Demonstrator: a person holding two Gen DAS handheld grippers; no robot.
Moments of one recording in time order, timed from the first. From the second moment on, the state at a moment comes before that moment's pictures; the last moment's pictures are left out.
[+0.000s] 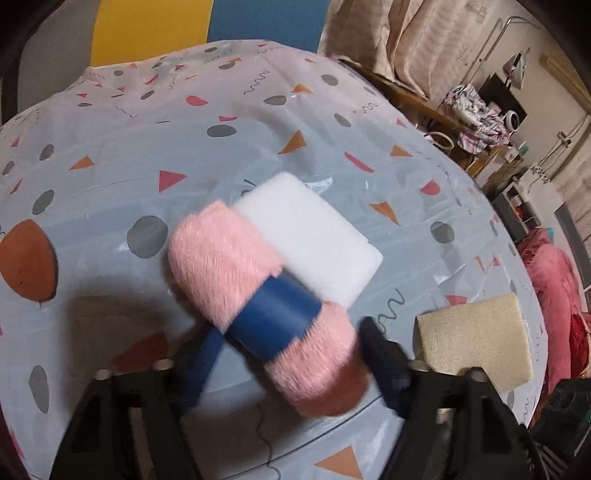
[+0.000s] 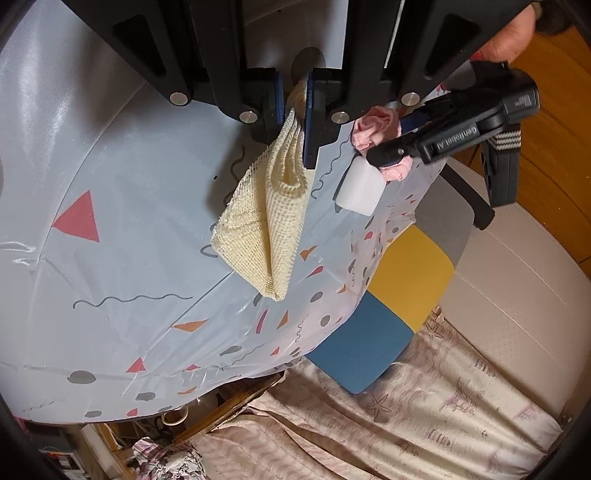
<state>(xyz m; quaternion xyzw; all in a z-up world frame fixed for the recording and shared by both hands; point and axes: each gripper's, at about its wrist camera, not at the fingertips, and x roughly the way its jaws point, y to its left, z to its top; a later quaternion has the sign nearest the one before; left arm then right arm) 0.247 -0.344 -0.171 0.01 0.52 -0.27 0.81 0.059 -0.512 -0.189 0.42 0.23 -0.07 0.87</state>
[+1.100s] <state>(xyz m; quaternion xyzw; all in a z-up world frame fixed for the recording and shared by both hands) 0.099 -0.156 -0.132 -0.12 0.49 -0.33 0.80 0.060 -0.514 -0.191 0.42 0.24 -0.07 0.87</state>
